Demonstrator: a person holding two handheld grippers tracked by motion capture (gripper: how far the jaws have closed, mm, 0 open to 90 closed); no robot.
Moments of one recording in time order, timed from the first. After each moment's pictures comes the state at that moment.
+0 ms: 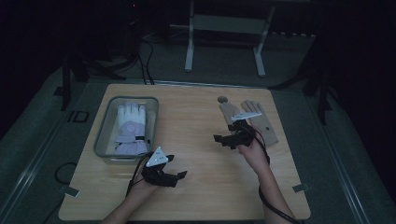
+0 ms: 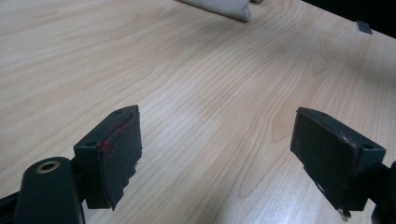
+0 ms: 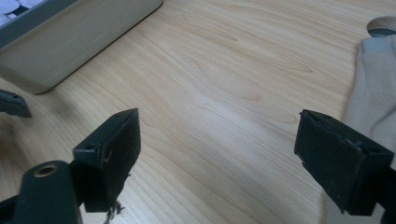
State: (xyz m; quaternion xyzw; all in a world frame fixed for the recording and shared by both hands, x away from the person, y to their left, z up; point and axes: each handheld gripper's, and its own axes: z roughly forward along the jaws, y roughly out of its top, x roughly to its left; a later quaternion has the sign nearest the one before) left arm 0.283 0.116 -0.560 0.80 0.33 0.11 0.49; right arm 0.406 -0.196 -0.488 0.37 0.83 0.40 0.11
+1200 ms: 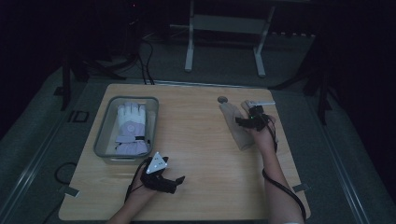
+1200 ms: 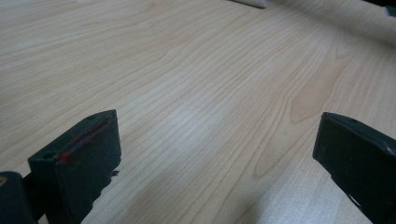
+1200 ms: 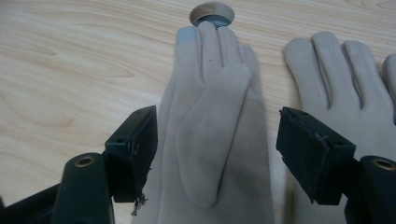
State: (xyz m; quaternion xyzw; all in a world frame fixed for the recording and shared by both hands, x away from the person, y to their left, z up) left arm 0.272 0.117 -0.574 0.79 0.34 0.14 0.48; right arm 0.490 -0.259 -0.516 0.50 0.77 0.35 0.20
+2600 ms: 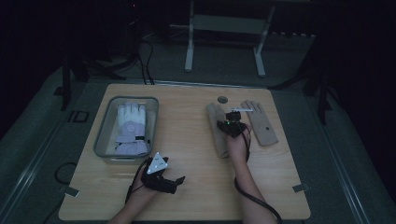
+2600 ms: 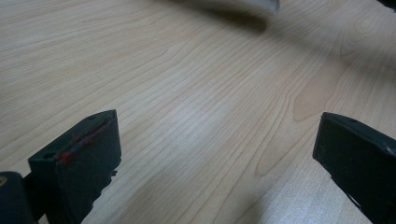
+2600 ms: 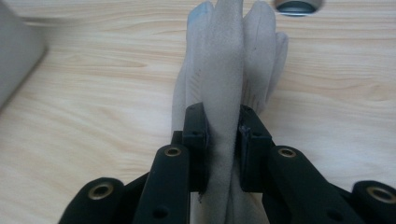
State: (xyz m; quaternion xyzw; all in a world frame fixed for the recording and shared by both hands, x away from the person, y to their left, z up) left arm 0.272 0.115 -0.575 0.80 0.34 0.15 0.48; right arm 0.447 -0.166 -0.516 0.55 0.73 0.37 0.16
